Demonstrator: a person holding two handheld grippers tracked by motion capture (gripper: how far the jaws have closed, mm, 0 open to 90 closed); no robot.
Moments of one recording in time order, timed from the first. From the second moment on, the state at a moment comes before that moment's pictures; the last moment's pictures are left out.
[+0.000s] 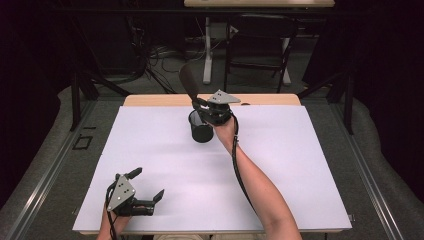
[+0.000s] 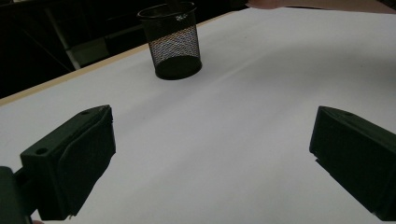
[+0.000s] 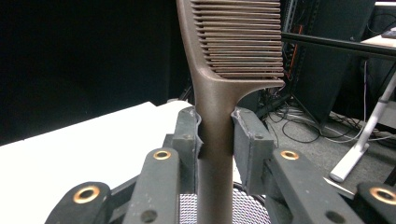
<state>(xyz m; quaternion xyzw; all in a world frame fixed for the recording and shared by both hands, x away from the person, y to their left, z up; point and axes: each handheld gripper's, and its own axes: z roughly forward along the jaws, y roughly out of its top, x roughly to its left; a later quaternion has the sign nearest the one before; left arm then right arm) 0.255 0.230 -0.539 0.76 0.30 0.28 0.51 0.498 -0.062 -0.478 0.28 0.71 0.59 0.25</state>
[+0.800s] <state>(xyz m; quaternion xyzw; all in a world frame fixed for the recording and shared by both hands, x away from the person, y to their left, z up) 0.255 0.230 -0.539 0.76 0.30 0.28 0.51 0.502 -0.059 -0.491 0.28 0.73 0.57 0.24</state>
